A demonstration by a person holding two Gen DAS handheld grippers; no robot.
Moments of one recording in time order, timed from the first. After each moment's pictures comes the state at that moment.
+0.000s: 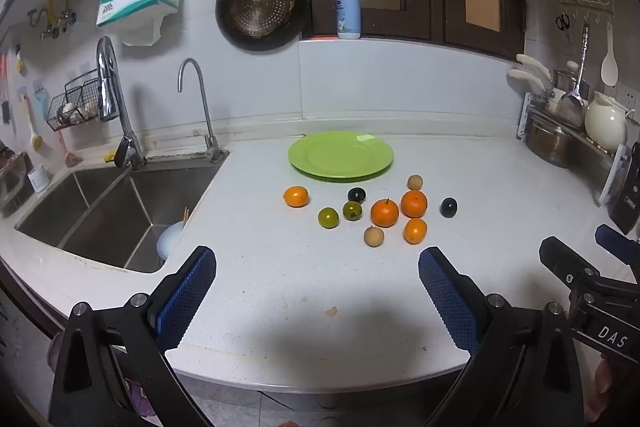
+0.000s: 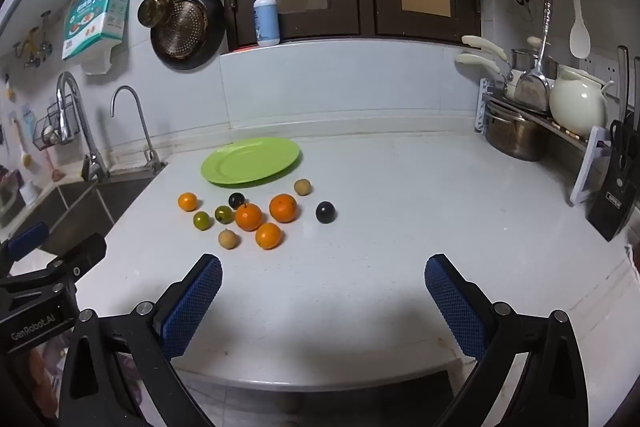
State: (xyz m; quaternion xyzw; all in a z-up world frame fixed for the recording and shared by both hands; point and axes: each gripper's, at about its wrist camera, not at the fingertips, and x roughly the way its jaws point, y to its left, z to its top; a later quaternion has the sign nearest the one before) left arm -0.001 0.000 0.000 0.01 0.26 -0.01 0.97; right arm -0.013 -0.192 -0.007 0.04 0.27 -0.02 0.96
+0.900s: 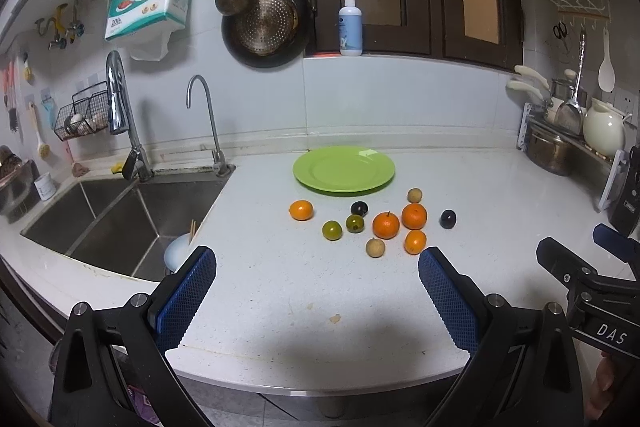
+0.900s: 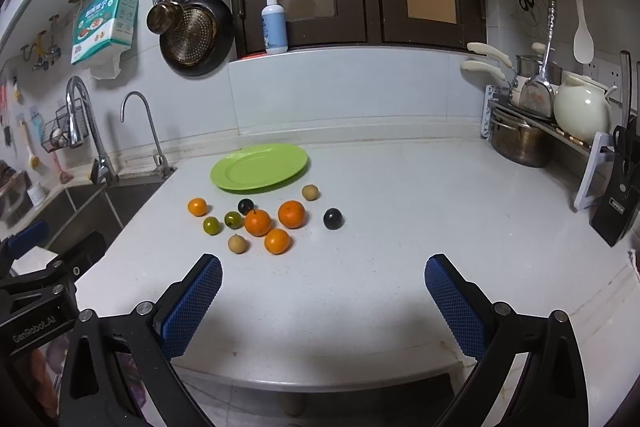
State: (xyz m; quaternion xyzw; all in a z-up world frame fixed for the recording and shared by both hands) left arm -0.015 -0.001 0.011 0.02 0.24 0.01 0.97; right arm -0.020 -0.191 -0.001 0.04 0.26 -0.01 0.96
